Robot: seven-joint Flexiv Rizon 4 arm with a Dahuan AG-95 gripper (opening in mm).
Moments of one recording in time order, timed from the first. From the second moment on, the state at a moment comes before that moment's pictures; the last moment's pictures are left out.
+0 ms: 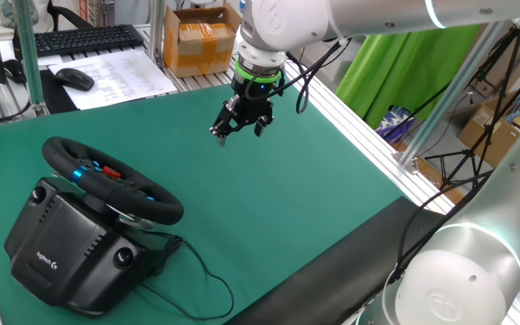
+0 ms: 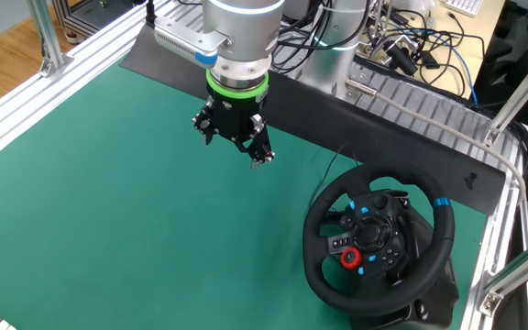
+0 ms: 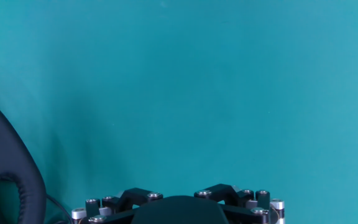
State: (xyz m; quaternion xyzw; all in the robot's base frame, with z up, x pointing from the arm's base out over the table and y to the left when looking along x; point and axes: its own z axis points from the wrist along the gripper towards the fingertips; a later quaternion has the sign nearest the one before) arm 0.500 0.000 0.170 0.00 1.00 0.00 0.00
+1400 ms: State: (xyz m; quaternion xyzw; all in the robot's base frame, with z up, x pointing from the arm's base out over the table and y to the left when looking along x) arm 0.474 0.035 0.165 0.27 0.96 0.08 0.01
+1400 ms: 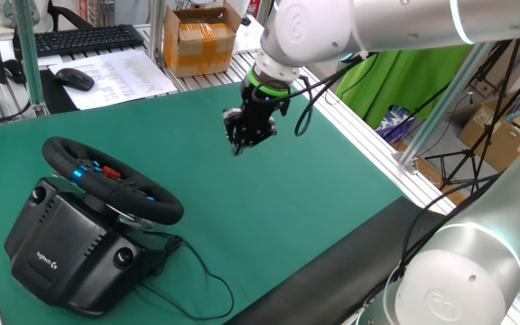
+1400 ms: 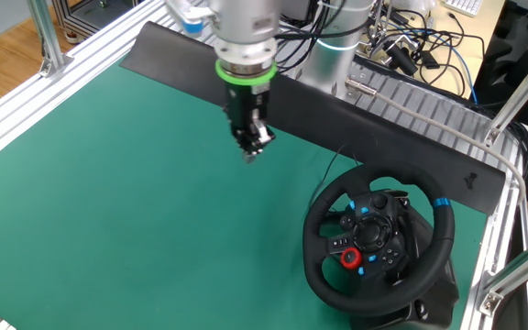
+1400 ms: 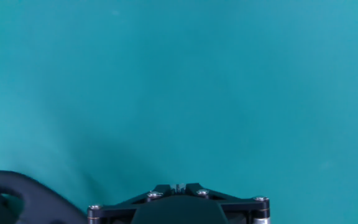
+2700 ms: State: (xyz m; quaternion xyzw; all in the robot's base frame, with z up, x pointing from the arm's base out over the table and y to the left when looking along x) arm 0.437 0.124 0.191 0.34 0.94 0.08 -0.03
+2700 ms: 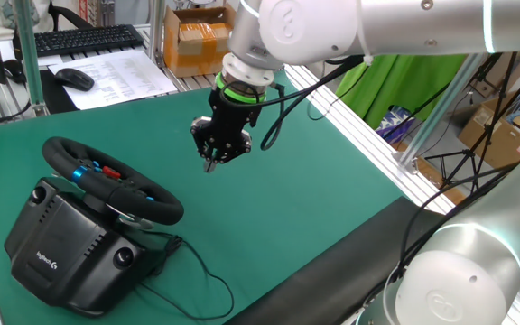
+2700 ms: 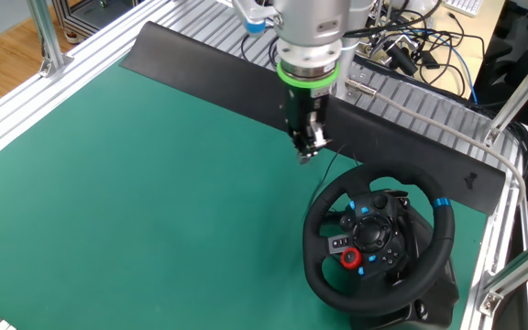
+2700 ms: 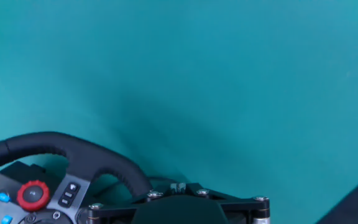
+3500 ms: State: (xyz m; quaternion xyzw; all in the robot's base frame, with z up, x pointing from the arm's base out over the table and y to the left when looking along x) arm 0.417 0.146 0.200 0.36 0.93 0.07 -0.04
